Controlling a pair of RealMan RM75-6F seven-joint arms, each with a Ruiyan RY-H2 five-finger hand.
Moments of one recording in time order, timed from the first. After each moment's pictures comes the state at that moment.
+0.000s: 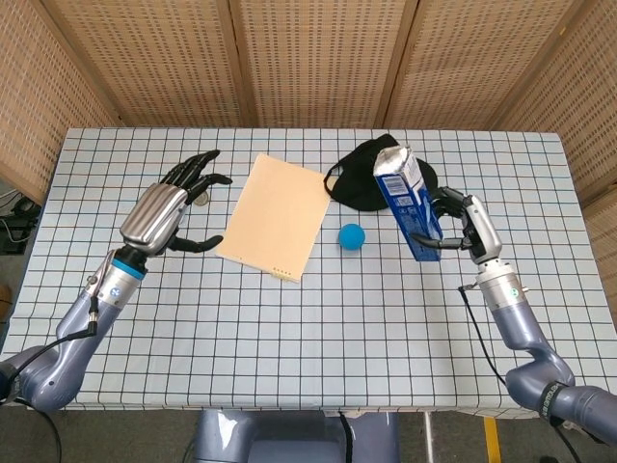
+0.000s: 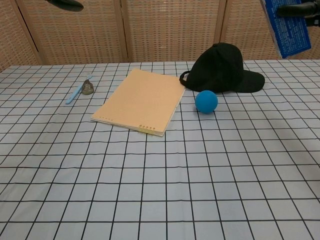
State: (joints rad) left arm -0.80 -1.07 -0.26 -1.87 1.12 1.07 -0.02; right arm 0.58 -1.31 0.34 -1.38 -1.38 1.06 1.15
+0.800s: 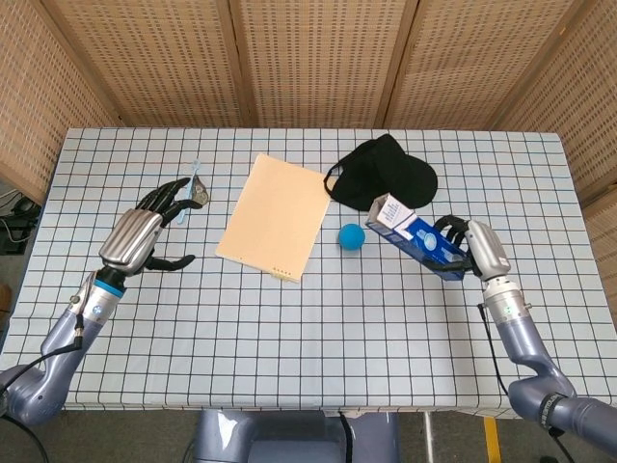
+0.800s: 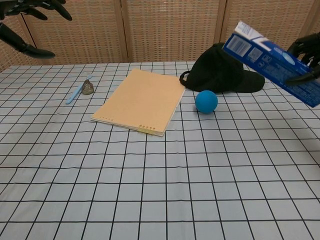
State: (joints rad) left arm -0.67 -1.14 -0.17 -1.74 1.25 1.10 -0.08; right arm 0.55 -1.37 0.23 -1.31 -1.29 1.05 0.51
